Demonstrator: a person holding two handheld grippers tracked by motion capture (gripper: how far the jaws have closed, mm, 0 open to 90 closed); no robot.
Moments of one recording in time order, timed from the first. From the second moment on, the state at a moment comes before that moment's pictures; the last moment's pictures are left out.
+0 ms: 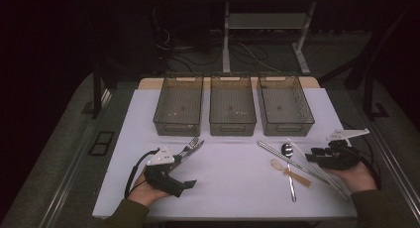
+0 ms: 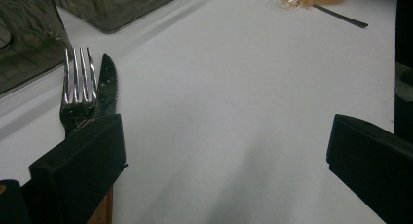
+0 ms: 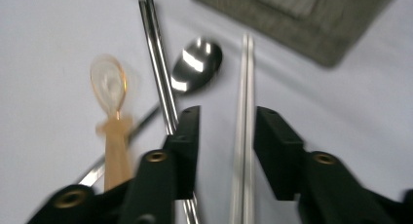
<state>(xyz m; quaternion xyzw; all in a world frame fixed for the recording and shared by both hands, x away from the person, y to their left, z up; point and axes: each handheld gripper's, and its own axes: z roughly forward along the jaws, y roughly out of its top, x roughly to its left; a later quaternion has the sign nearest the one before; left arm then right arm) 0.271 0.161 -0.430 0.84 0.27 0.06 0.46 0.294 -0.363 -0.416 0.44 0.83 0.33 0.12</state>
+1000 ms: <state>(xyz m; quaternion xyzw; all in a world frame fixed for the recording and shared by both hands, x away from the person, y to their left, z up) 0.271 0.160 -0.431 0.84 0.27 0.06 0.46 0.272 -0.388 -0.434 0.44 0.86 0.25 0.12</state>
